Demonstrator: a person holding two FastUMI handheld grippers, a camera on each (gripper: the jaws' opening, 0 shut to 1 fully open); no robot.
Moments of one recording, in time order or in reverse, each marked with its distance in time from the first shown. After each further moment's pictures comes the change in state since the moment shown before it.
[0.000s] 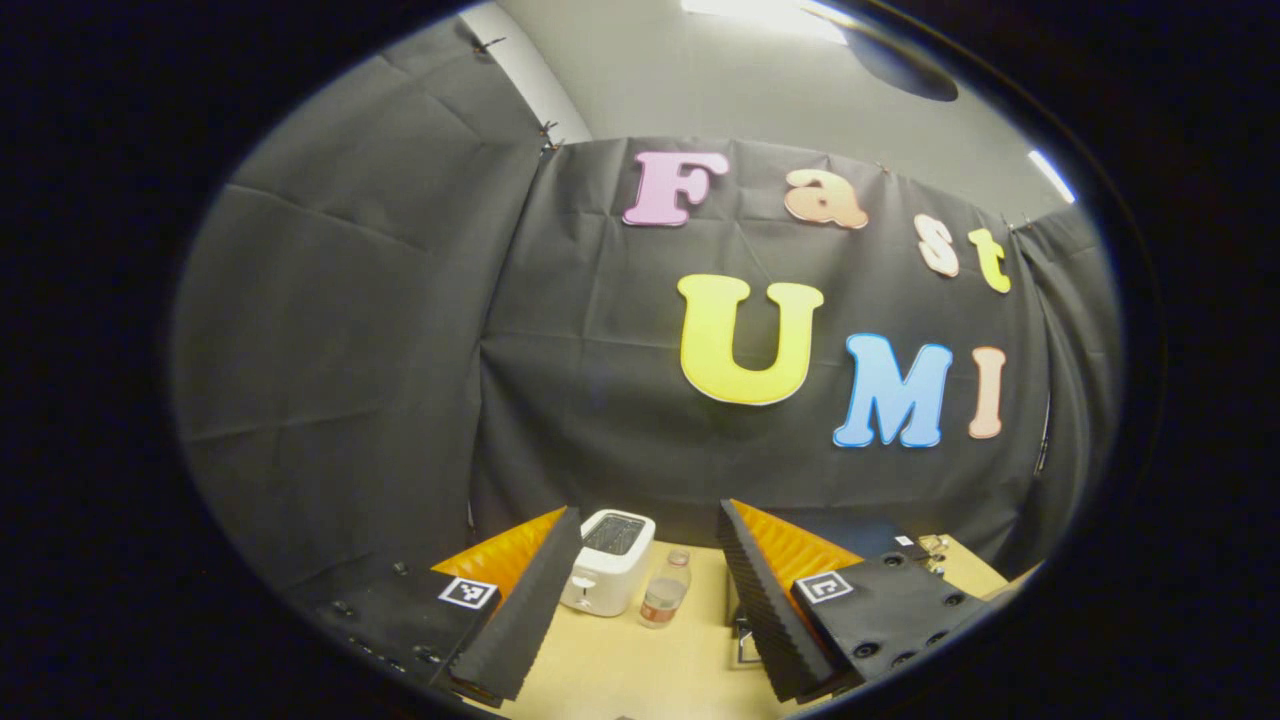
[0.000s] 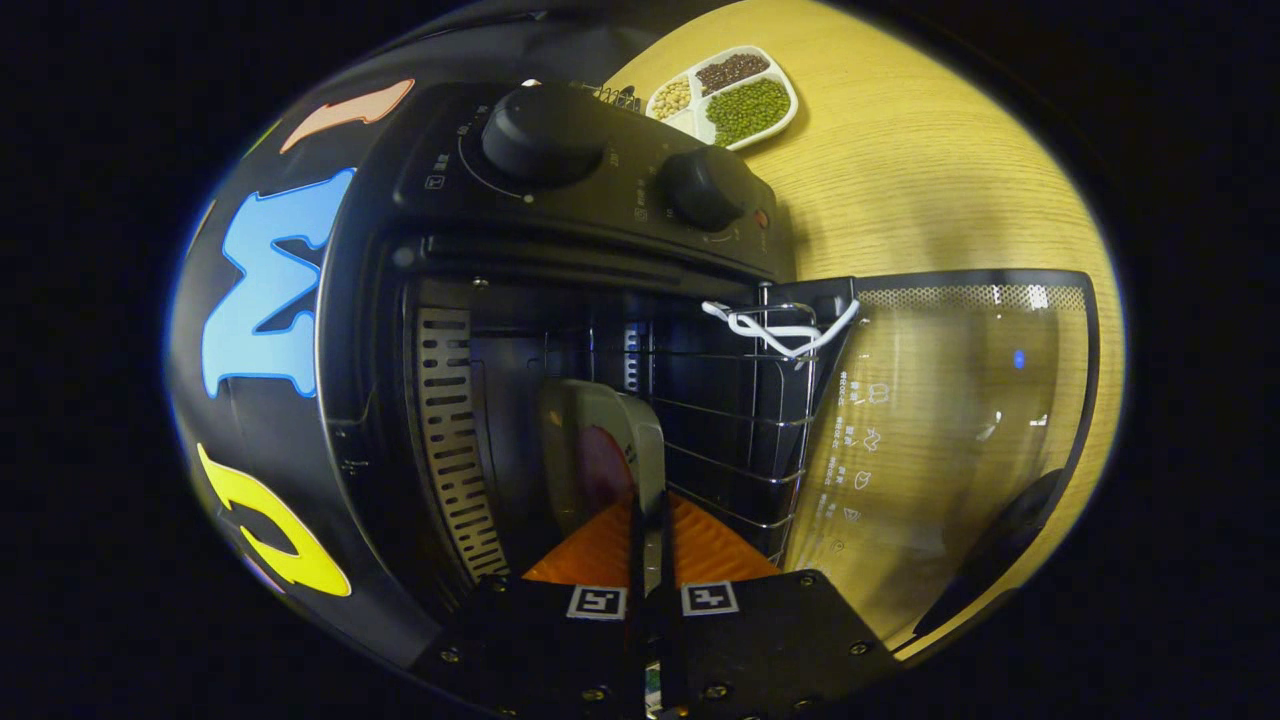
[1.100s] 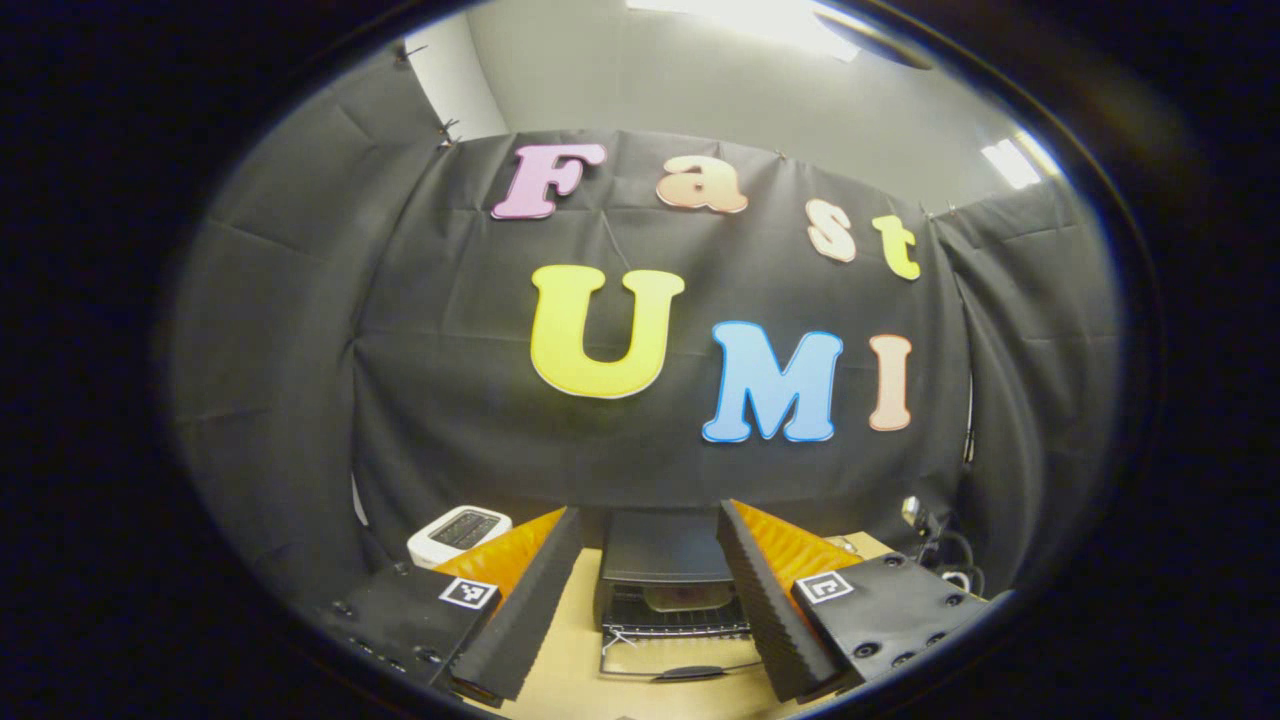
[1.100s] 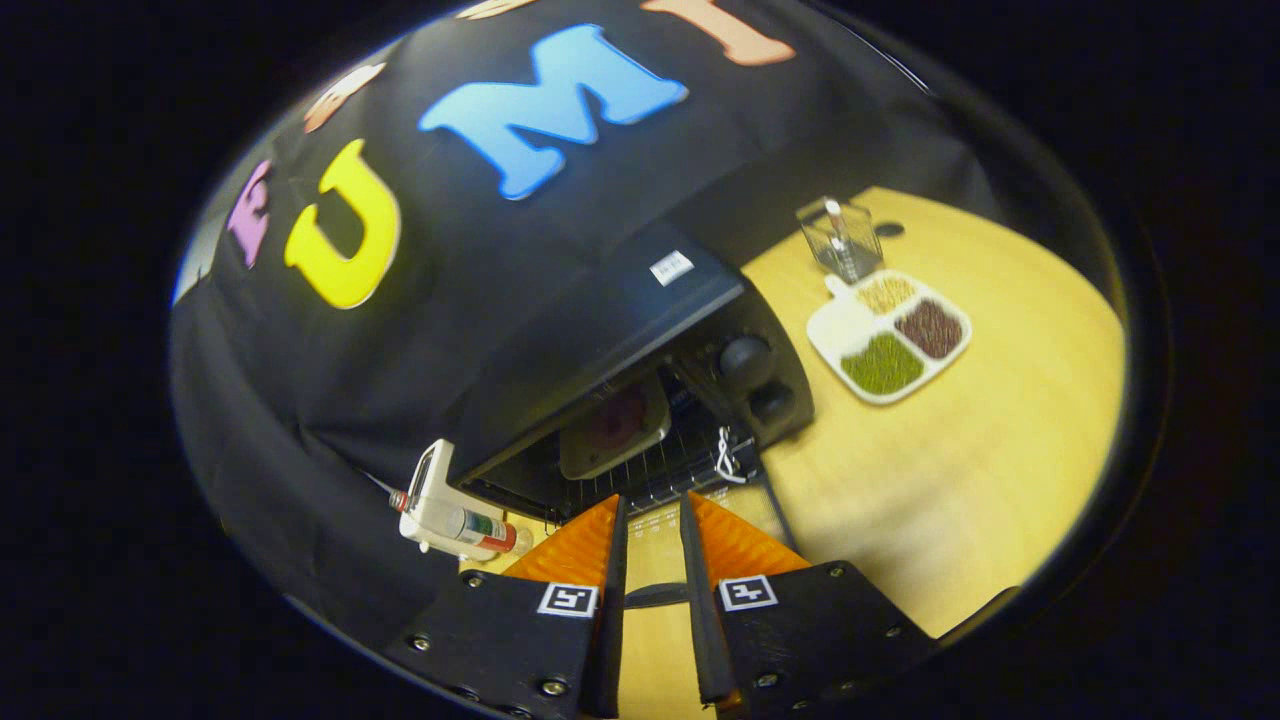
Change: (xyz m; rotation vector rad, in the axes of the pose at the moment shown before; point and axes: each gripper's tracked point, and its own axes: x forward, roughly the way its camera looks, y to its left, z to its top) left arm 0.005 -0.215 -0.019 0.016 0.012 -0.255; right arm -0.183 0.017 0.076 -1.112 0.118 0.144
